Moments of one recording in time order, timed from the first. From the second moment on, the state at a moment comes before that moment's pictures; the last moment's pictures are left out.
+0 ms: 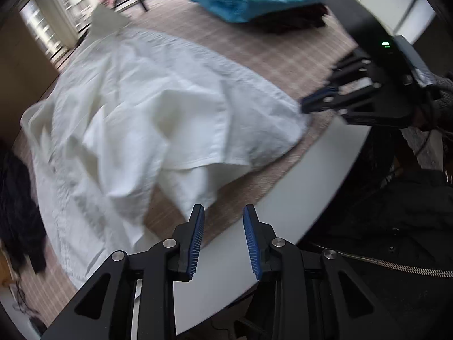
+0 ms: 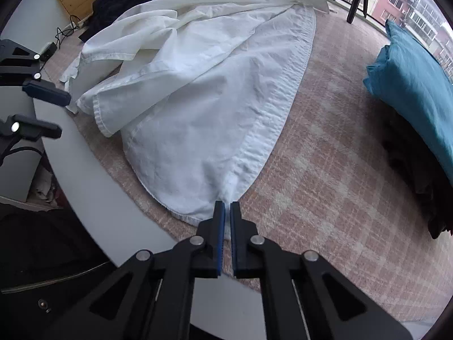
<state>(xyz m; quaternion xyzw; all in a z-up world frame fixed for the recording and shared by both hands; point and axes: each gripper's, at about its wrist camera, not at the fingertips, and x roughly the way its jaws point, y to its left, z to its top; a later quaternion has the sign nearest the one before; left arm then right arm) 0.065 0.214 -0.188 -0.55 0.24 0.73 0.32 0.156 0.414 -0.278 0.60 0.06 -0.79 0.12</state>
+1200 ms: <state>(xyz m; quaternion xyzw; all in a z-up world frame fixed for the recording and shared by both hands) 0.070 0.157 -0.164 -0.57 0.08 0.78 0.24 -0.020 0.295 -0.234 0.58 0.02 -0.73 0.35</state>
